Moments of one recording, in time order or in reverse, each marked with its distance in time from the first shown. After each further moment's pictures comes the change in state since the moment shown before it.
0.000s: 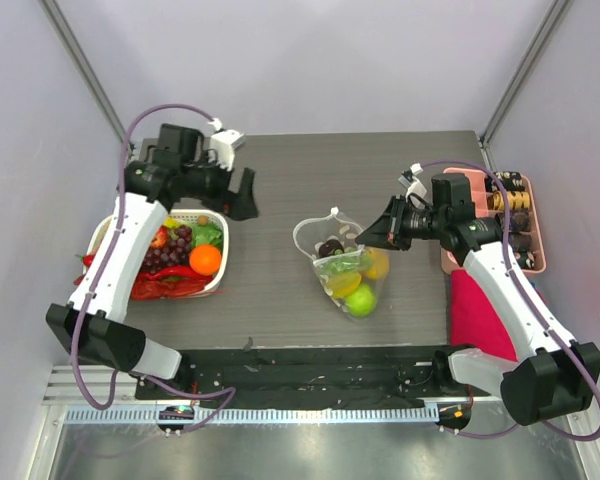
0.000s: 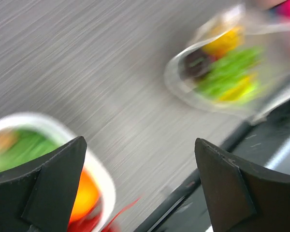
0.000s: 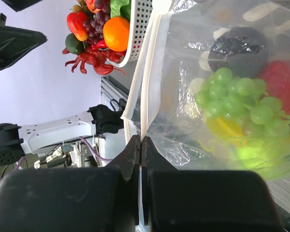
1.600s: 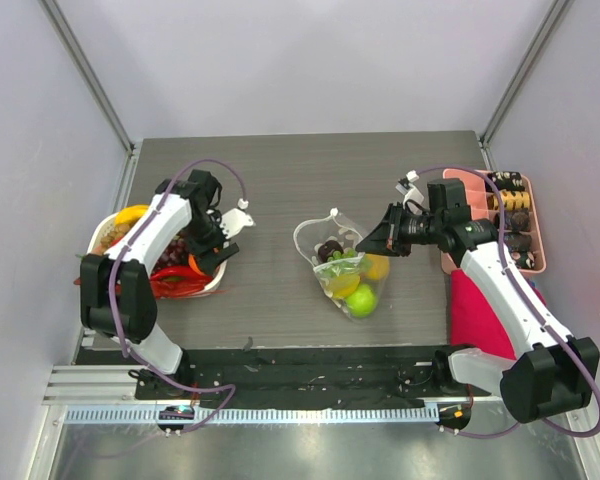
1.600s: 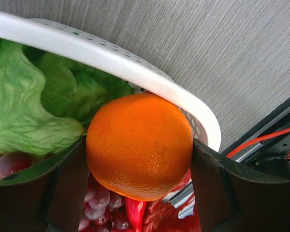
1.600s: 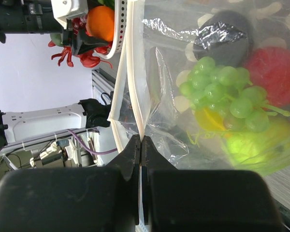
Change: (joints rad) left arm 0.127 0.154 -0.340 -0.205 -0.374 0.805; right arm 0.000 0.009 -0.038 -0.033 0.005 -0.048
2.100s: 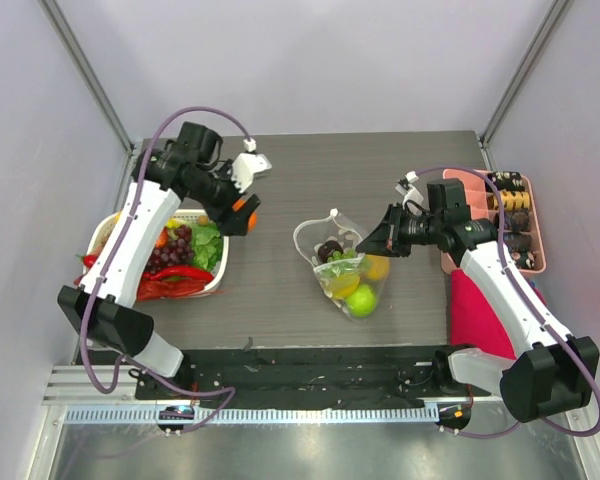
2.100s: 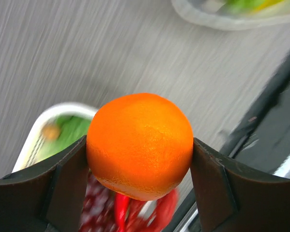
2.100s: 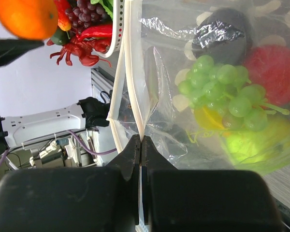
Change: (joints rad) left arm -0.081 -0.072 0.448 -0.151 0.236 -0.192; right arm 0.000 0.005 0.001 -0.009 -0.001 -0.007
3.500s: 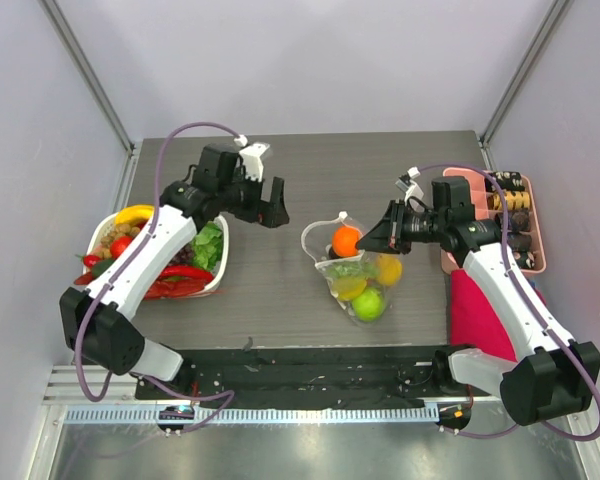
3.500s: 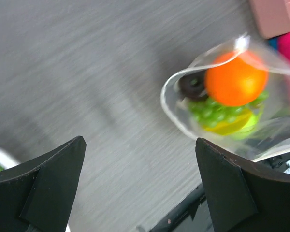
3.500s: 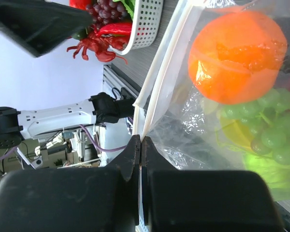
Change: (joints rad) left arm -0.179 -0.101 -0.336 0.664 -0.039 -0.824; right arm -0.008 -0.018 0.010 0.022 -0.070 -0.003
